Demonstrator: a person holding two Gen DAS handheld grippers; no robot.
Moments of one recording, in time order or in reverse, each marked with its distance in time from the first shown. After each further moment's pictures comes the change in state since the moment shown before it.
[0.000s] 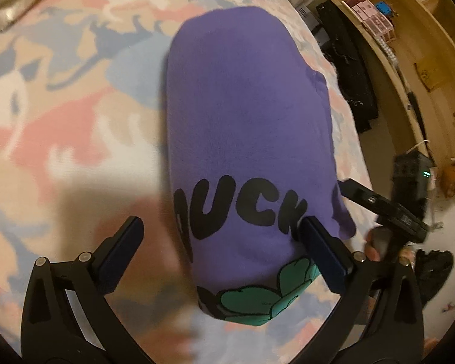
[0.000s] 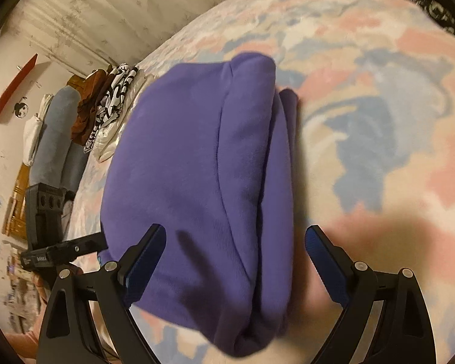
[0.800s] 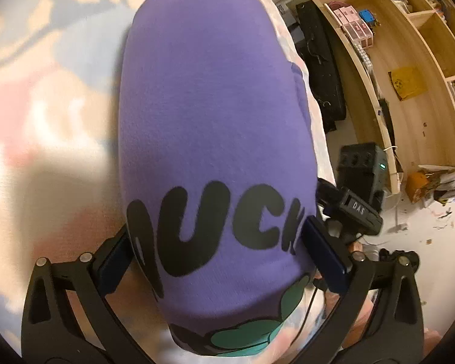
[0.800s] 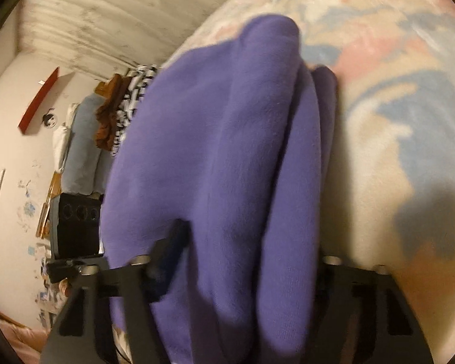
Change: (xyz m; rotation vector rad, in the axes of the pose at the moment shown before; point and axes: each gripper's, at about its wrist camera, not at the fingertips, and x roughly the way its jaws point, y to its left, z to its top) left arm 0.044 -0.014 0.010 -0.028 0.019 -0.182; right arm 0.070 -0.029 0.023 0.007 -0.010 0.198
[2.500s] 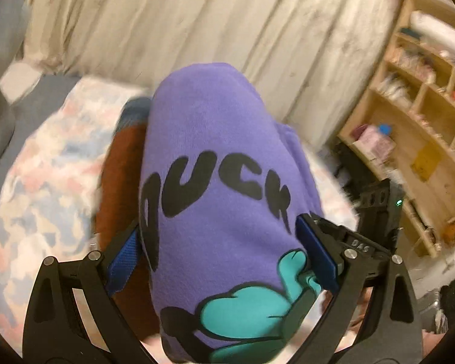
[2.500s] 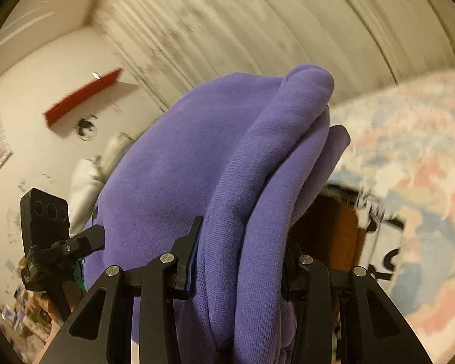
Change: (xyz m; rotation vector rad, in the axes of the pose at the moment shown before) left arm -0.544 0.234 0.389 0.220 -0.540 0.278; right arm 0.405 0.458 0.287 -0.272 -0.310 0.111
